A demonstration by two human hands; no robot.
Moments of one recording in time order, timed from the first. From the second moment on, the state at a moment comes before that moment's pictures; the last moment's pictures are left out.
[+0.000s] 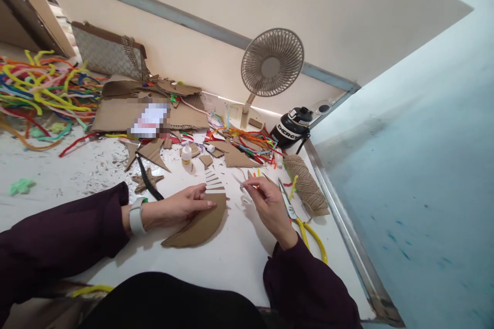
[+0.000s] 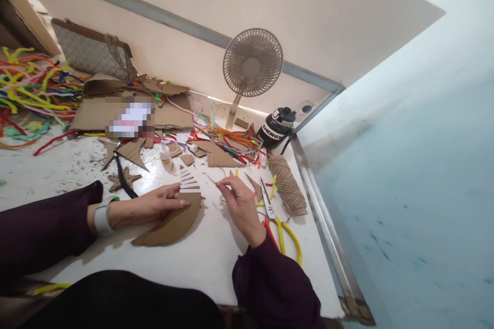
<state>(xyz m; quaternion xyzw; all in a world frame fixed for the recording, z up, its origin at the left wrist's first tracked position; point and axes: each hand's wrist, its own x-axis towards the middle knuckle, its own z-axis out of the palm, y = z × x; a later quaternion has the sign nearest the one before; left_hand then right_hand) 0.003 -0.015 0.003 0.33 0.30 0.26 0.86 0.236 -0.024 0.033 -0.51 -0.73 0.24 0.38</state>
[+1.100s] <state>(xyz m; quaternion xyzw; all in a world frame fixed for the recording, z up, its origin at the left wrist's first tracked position) 0.007 -0.028 0.007 0.49 0.28 0.27 0.78 0.216 -0.041 0.031 -0.49 -0.56 0.61 0.26</state>
